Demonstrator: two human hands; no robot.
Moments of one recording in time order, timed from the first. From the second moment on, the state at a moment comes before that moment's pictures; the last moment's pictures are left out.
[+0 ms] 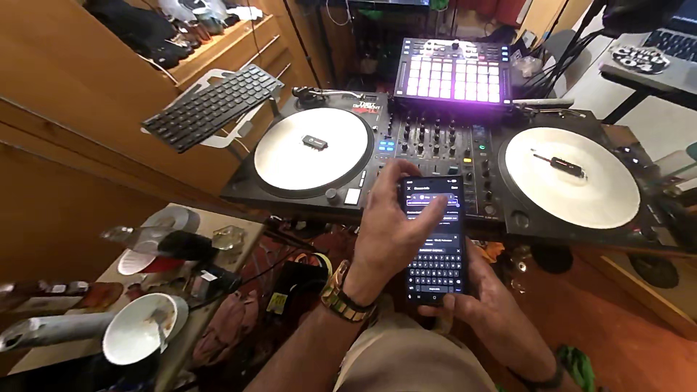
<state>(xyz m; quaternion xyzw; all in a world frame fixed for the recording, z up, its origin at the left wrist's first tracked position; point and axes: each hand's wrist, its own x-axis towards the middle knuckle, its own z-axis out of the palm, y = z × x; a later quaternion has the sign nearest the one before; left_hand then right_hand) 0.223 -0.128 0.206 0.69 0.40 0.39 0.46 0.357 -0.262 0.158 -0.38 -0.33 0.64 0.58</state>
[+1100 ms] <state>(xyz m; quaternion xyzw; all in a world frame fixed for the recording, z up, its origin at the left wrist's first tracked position) 0.222 -0.133 0.200 0.62 0.39 0.42 0.54 0.356 -0.260 0.152 -0.34 -0.33 0.66 0.58</state>
